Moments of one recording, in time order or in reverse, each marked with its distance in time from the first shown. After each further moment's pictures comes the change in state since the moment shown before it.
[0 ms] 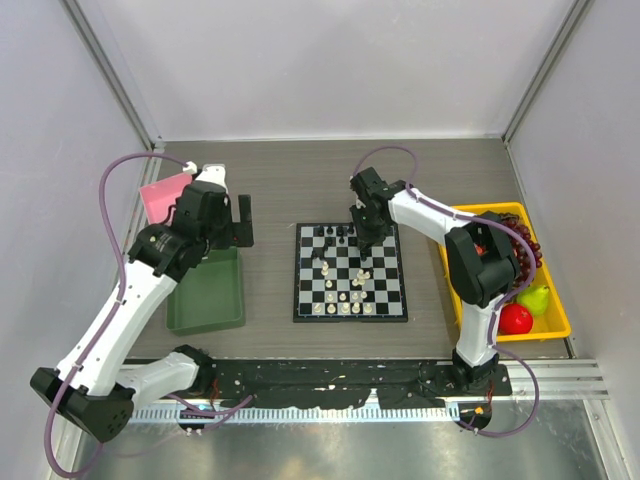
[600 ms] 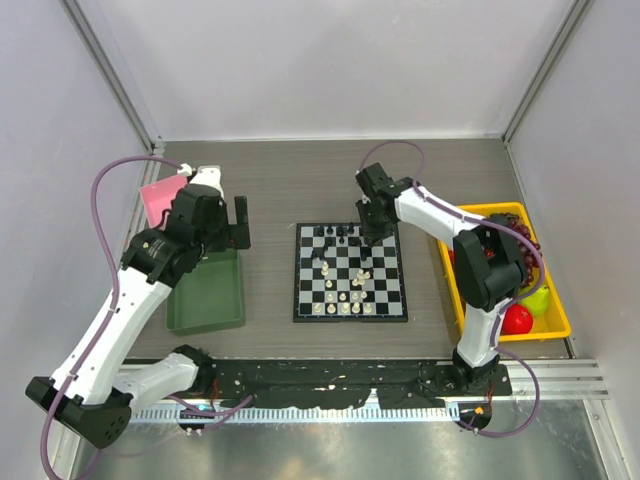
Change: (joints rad) left arm 0.000 -0.036 0.000 -0.016 0.001 -0.001; right arm -0.018 -0.035 -0.002 -0.018 0.058 -0.015
